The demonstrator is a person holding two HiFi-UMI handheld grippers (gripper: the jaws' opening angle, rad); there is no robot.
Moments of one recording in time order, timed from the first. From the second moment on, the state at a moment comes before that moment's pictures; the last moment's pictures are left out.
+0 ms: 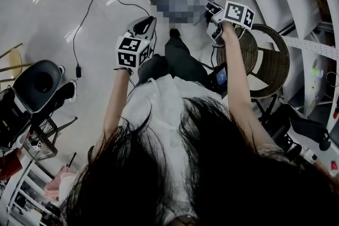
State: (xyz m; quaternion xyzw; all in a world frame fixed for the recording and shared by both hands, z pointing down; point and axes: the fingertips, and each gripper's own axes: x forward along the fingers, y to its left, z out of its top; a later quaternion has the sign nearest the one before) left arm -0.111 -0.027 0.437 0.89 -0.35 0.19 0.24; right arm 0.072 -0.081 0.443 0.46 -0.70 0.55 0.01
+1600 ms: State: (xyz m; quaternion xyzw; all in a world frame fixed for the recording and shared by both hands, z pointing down) left arm -0.056 -0.167 0.664 0.78 -0.41 0.28 0.38; right arm 0.144 -0.120 0.853 0.42 -0.58 0.61 0.35
